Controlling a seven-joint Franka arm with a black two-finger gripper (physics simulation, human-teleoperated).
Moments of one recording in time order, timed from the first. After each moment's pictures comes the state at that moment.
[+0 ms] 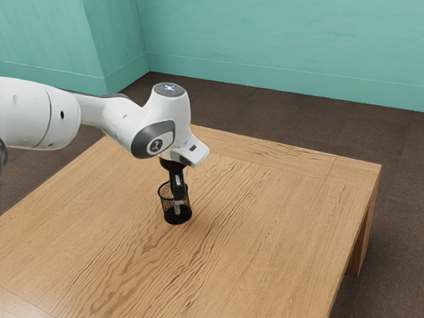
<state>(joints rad) -0.09 0.32 -0.04 -1.89 0.24 2.23 0.58</state>
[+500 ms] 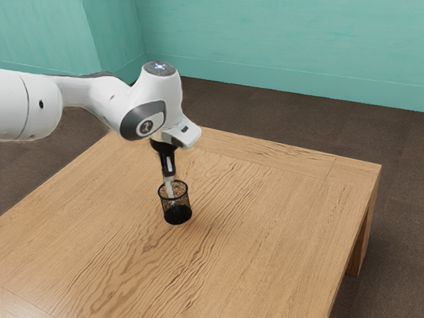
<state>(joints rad) -0.08 0.24 -0.04 -1.88 0.27 2.17 0.56</state>
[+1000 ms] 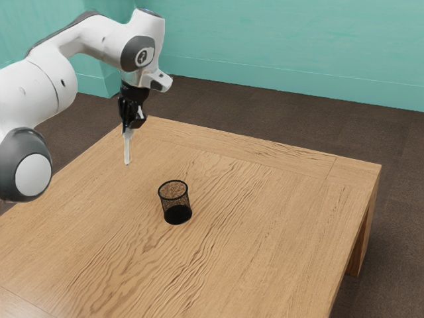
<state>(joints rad) 0.08 0.65 -0.03 -1.01 0.33 1.44 0.51</state>
